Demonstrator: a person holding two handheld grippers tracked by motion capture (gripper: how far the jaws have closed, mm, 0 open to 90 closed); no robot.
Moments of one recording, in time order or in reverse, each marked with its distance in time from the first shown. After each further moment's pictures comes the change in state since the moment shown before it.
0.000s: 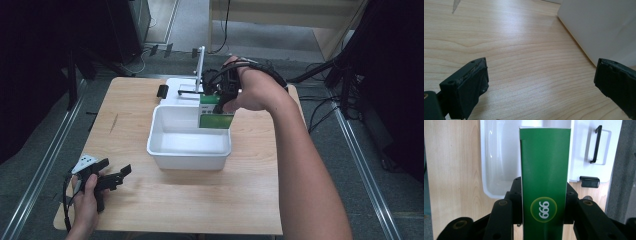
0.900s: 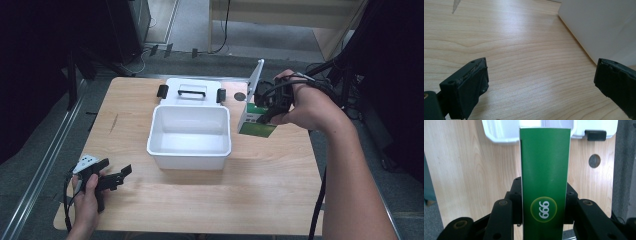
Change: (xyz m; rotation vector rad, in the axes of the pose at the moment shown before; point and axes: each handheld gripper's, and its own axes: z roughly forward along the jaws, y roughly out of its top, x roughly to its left) left arm -0.001 0.000 0.001 0.009 0.011 0.010; right arm 0.025 -0.105 -0.015 0.023 -0.047 0.106
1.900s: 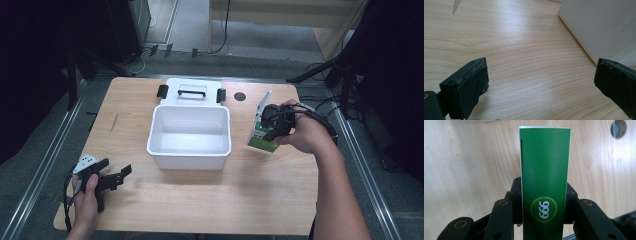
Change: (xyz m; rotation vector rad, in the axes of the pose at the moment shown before) left arm 0.000 0.000 0.000 -0.007 0.003 -0.002; right arm 0.009 -0.050 0.084 0.030 -0.017 0.146
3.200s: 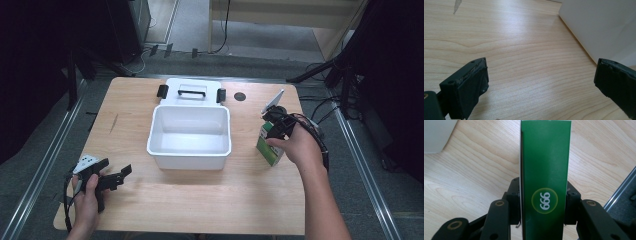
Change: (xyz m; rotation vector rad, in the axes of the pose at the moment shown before) left arm -0.001 0.000 0.000 0.002 0.006 0.003; right arm -0.007 -0.017 0.041 0.144 -0.005 0.754
